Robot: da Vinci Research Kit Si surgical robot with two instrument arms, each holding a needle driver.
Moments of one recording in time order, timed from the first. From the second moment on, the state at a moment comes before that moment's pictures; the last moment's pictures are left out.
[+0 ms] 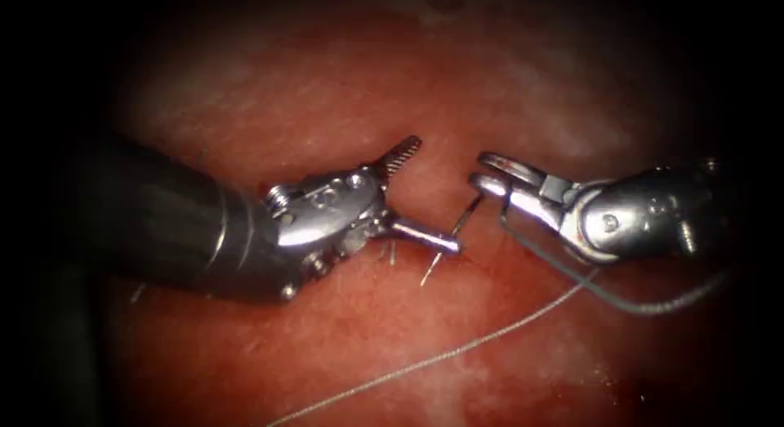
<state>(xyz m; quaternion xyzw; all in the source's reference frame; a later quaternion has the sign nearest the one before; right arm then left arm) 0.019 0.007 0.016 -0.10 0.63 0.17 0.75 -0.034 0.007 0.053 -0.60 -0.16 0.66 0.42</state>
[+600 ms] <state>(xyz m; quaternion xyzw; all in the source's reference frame) 0.019 0.007 0.022 -0.18 0.60 -0.01 0.78 -0.031 0.000 0.056 -0.40 -0.23 0.83 0.31</state>
